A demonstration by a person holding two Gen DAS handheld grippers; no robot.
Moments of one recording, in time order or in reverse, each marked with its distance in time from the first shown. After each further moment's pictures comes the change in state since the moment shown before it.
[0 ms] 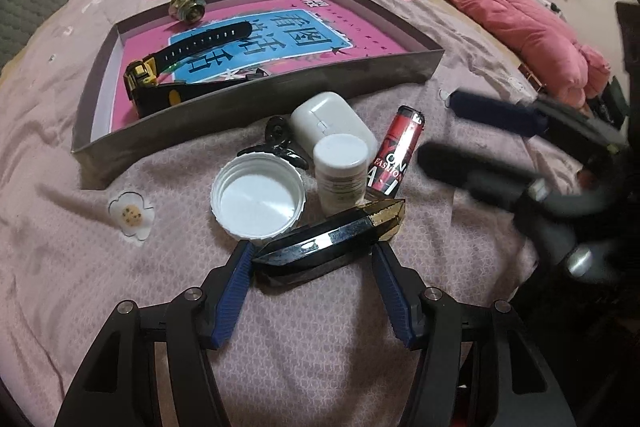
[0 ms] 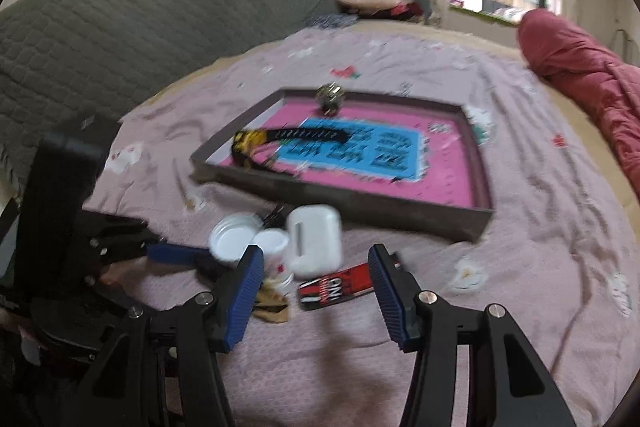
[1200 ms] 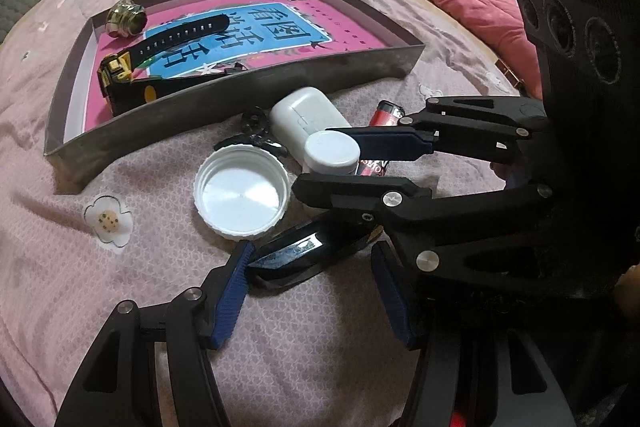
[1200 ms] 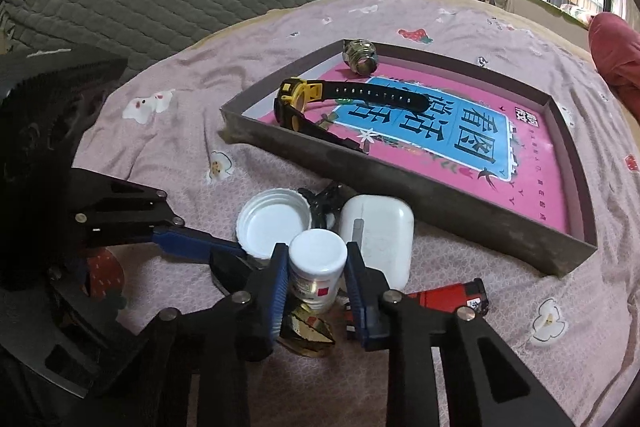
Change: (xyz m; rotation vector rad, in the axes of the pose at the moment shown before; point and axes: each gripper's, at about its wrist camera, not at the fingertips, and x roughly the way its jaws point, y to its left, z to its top) left arm 0.006 0.000 0.002 0.029 0.021 -0.098; right arm 0.061 0.020 0.009 -0.128 0.133 0.159
